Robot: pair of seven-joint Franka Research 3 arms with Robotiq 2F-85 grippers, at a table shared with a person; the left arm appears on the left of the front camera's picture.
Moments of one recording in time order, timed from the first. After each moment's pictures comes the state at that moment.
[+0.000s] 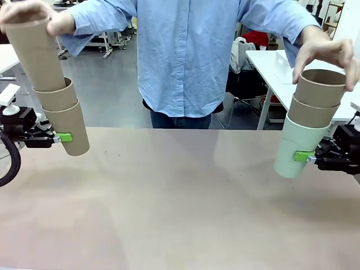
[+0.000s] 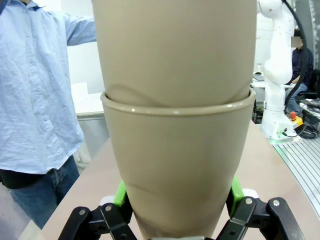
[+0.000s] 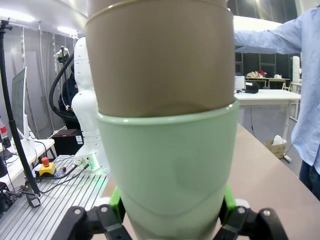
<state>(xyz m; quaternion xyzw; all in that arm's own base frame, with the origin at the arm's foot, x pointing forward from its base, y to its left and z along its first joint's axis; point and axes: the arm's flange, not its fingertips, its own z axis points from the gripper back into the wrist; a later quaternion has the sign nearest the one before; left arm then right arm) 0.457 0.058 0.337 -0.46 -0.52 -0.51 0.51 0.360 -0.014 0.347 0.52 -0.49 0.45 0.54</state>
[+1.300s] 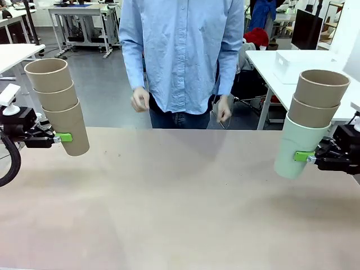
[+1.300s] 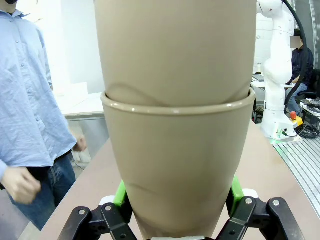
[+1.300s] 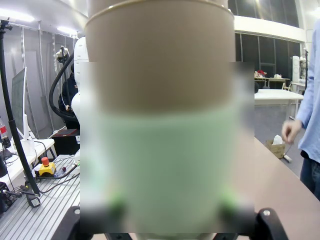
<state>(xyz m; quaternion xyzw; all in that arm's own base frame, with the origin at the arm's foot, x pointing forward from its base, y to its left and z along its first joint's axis) 0.457 0.058 0.337 -0.46 -0.52 -0.51 0.51 0.360 -0.014 0.347 0.52 -0.49 0.45 0.54</state>
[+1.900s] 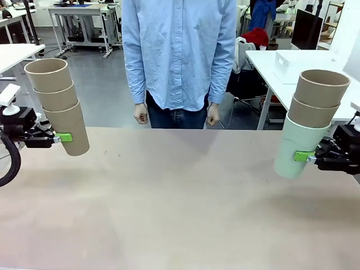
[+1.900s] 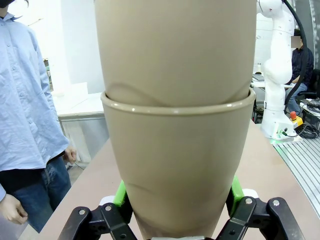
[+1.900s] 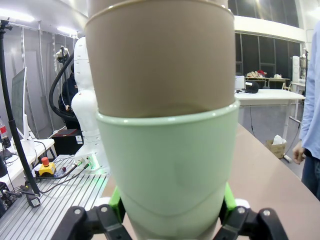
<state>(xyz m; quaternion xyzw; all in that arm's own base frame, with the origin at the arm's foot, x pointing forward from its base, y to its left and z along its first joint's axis) 0.457 0.058 0.337 -0.46 -0.52 -0.51 0.51 0.360 -0.014 0.347 0.52 -0.49 0.45 0.54</state>
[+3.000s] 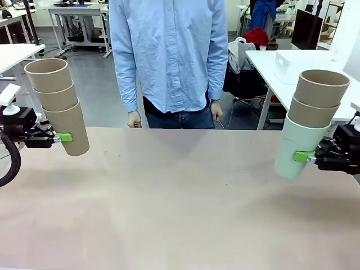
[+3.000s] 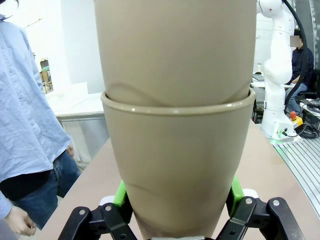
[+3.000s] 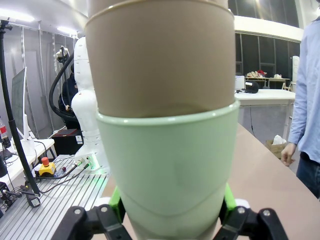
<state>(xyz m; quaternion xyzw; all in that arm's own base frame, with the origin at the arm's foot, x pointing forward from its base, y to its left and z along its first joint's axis) 0.457 0.058 0.337 -0.46 -0.52 -0.51 0.51 0.360 -0.014 0.347 0.52 -0.49 0.45 0.54</state>
